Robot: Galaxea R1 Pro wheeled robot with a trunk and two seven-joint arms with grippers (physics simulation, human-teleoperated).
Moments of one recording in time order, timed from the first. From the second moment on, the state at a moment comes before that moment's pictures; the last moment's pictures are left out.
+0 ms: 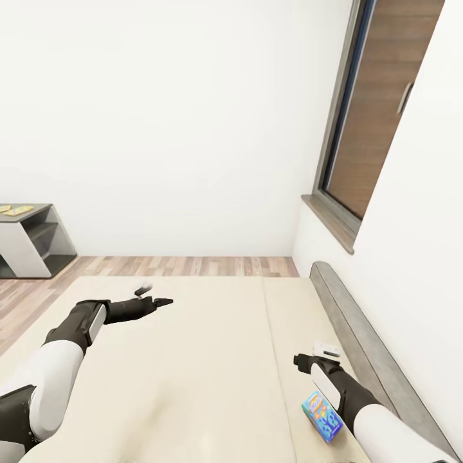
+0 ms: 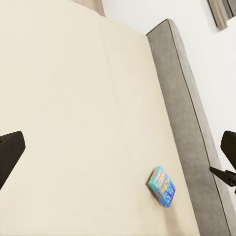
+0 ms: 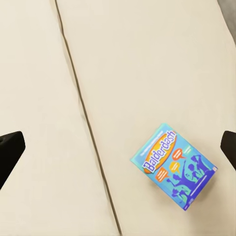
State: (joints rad) left arm -0.94 0.17 0.37 -0.48 -0.15 0.65 -0.88; right arm -0.65 -0.06 0.27 -0.51 -0.54 0.32 -0.30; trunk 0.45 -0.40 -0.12
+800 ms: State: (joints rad) left arm -0.94 0.17 0.37 -0.48 -0.15 0.65 -0.88; right arm -0.65 -0.05 0.27 -0.51 -0.47 0.31 -0.30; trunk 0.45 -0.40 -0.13
